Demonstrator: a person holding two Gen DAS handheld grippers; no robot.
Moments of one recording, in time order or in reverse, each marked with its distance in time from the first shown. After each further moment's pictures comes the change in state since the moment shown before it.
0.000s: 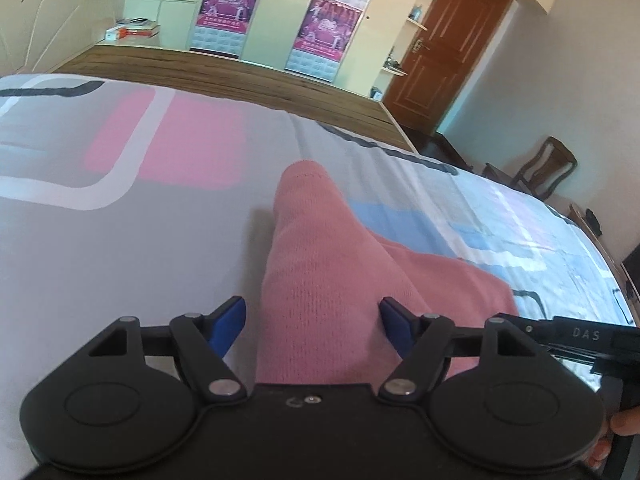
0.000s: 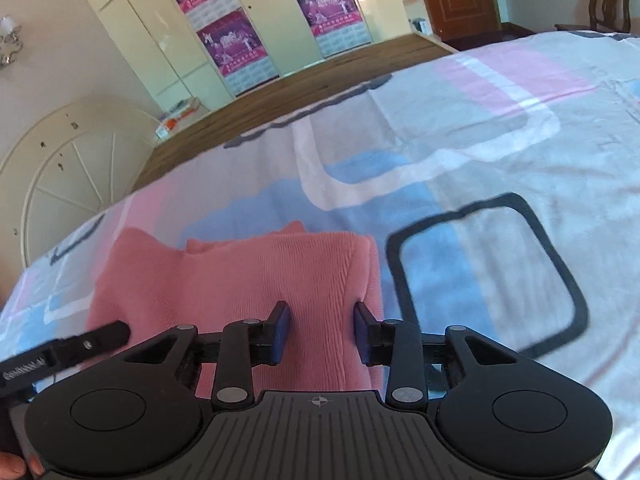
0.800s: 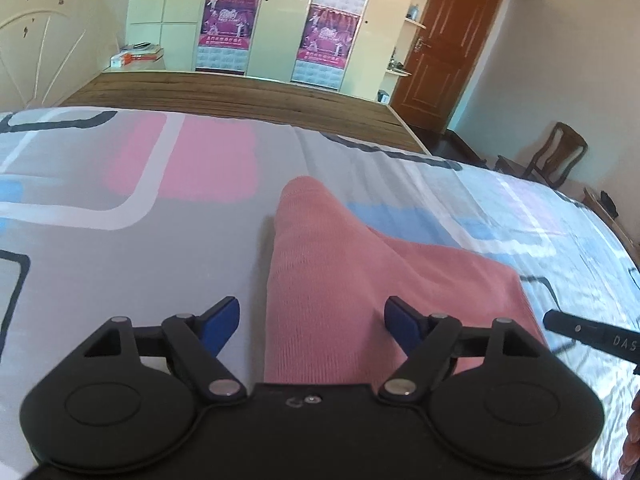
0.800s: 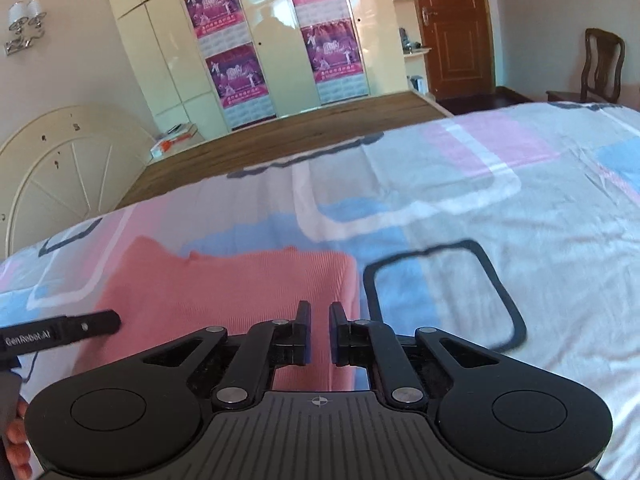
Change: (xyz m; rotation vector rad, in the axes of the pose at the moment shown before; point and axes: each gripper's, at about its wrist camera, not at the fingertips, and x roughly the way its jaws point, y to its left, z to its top) left arm -0.035 -0.018 -0.006 0.088 -0.021 0.067; right arm -0.048 0.014 -0.026 -0.118 -0.131 -0.091
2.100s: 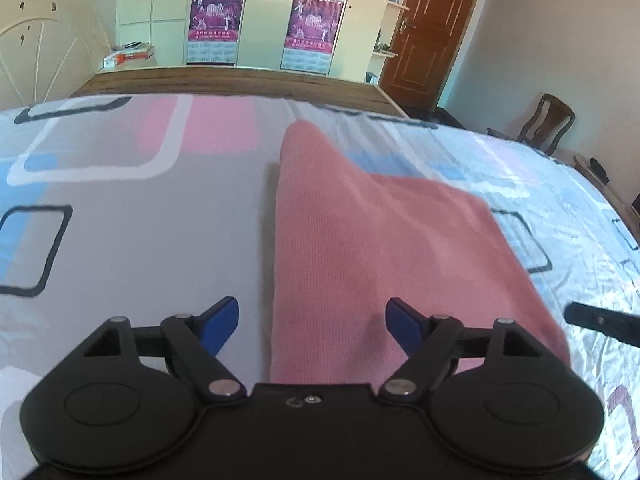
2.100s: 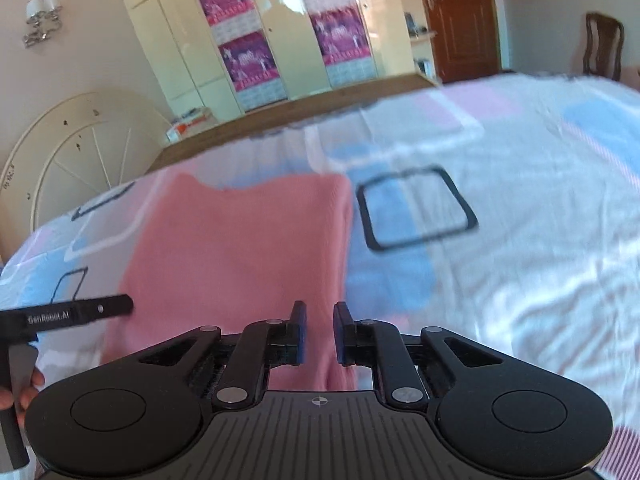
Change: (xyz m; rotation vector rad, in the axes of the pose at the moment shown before) left arm -0.057 -0.004 -0.045 0.060 0.037 0.001; right arm -0.088 -0.001 -0.057 -0.003 0.031 0.045
